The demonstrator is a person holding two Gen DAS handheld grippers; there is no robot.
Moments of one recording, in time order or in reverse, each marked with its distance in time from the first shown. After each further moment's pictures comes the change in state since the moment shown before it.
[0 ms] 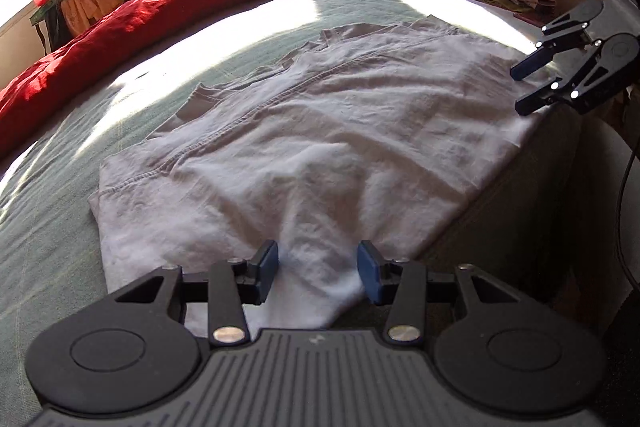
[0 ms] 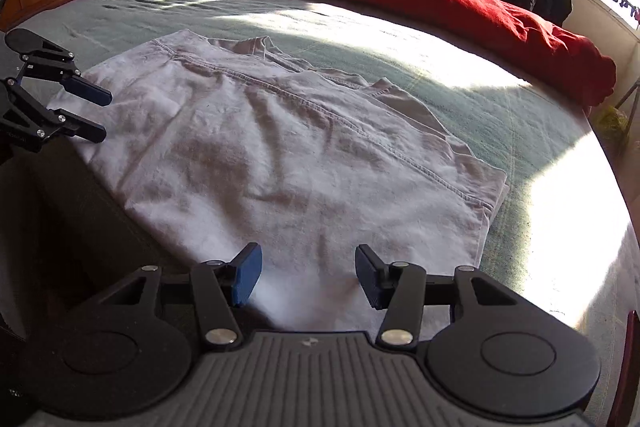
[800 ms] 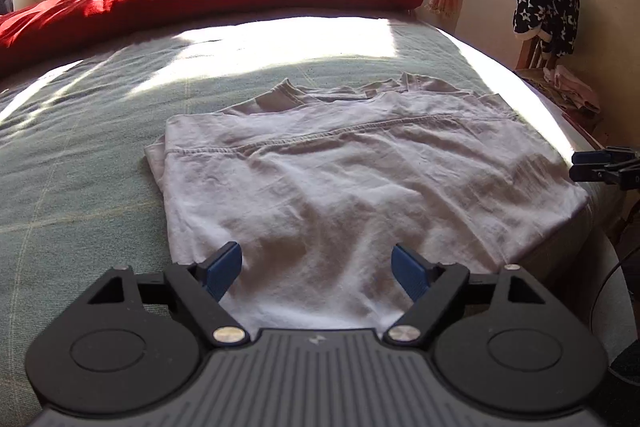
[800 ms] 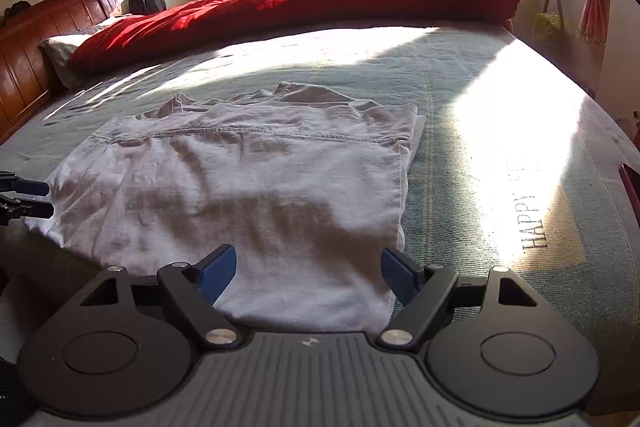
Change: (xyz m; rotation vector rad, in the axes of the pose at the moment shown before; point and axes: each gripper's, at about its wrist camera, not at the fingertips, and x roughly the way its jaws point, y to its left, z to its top) left arm -0.016 0.060 0.013 -0.319 -0.057 -0.022; right arm -0.027 -0.046 -0.021 0.373 -0.165 0.006
